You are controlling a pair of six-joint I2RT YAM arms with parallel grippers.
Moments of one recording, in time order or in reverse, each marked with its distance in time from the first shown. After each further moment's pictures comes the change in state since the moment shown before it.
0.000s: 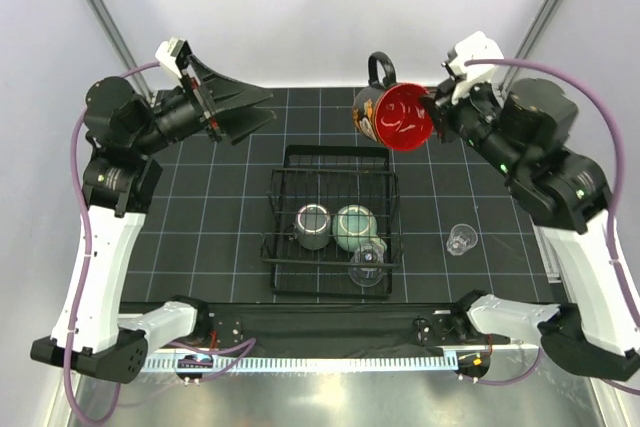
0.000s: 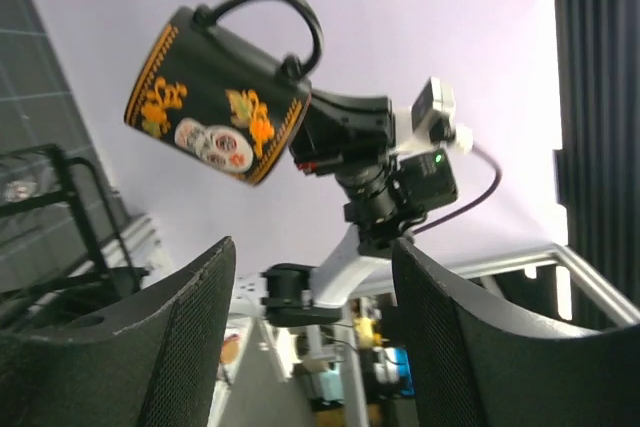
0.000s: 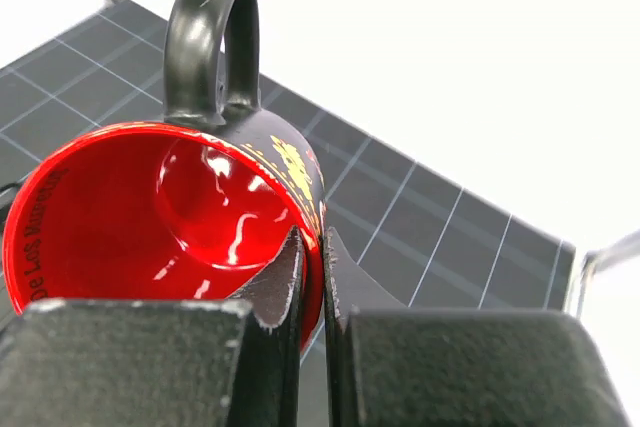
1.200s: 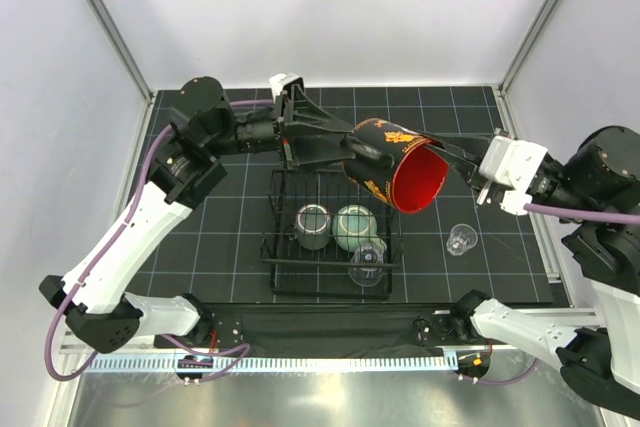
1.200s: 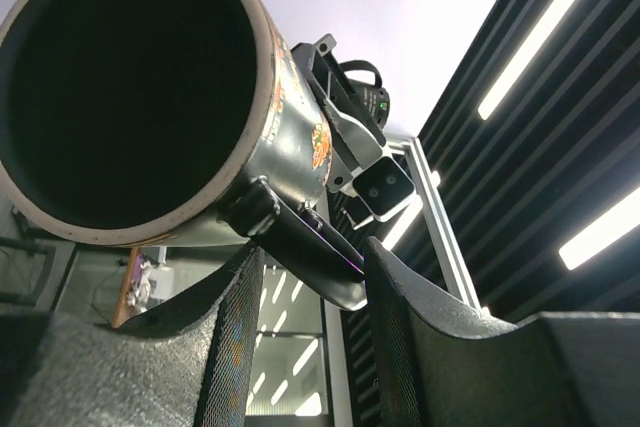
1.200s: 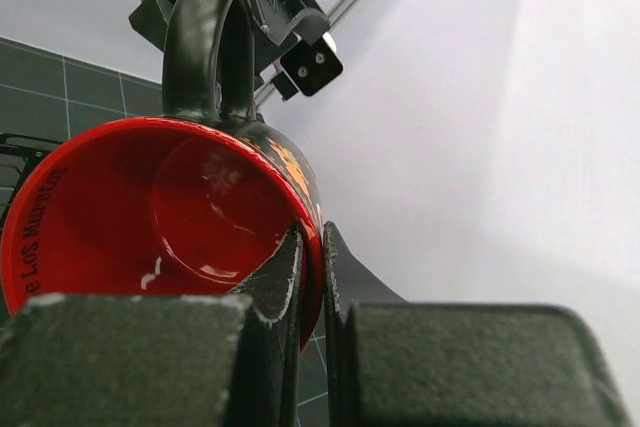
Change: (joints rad) left arm -0.452 0.169 0.034 0.166 0.008 -0.561; right arm 0.067 -0.214 -0.034 0.060 -0.602 -0.528
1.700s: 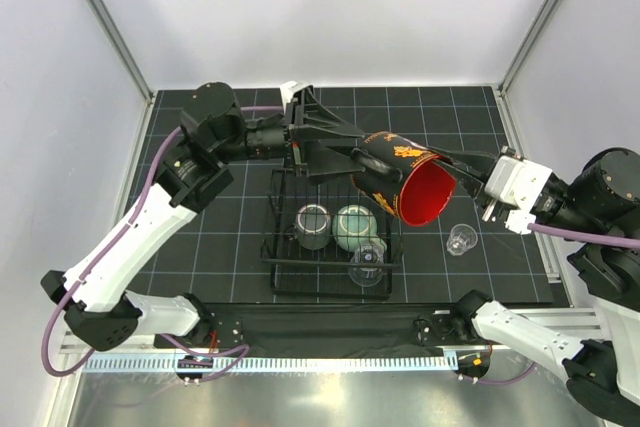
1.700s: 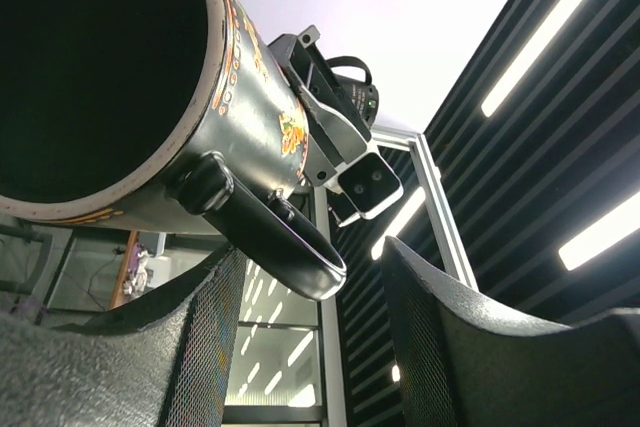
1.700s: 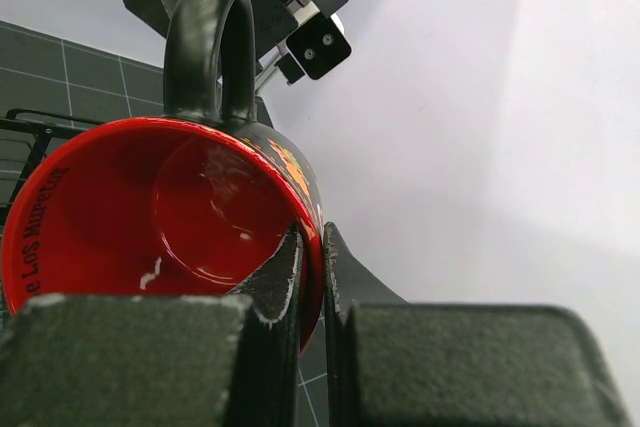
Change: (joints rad) left arm -0.078 0.004 -0.007 -0.012 -0.041 -0.001; right arm 0.005 -0.095 -0.106 -0.005 0.029 -0.001
